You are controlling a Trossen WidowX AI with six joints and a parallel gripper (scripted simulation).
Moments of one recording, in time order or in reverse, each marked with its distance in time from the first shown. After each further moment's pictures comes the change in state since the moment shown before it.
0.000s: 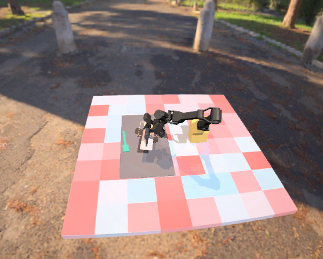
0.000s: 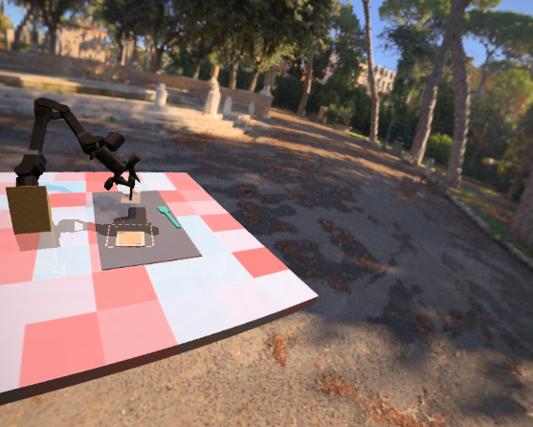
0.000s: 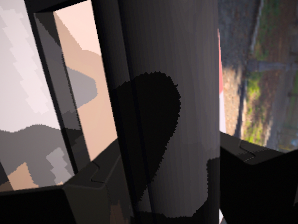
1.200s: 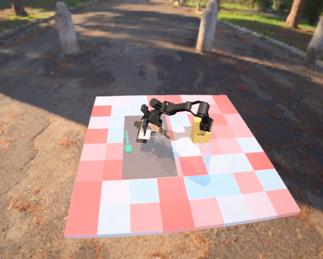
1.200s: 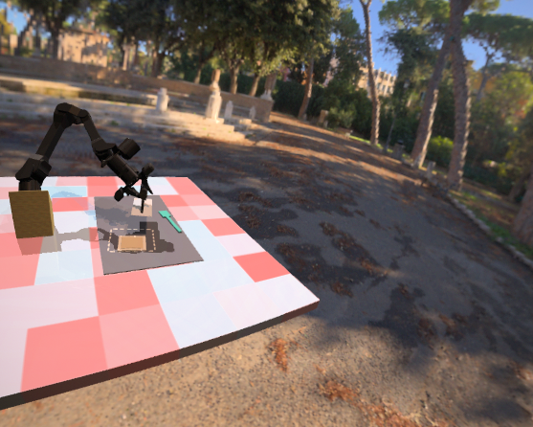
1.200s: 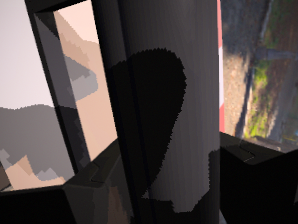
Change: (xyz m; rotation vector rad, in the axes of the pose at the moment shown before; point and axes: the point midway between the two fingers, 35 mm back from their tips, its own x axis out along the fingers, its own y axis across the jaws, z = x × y) arm 0.025 -0.034 -0.095 -0.027 0.070 0.038
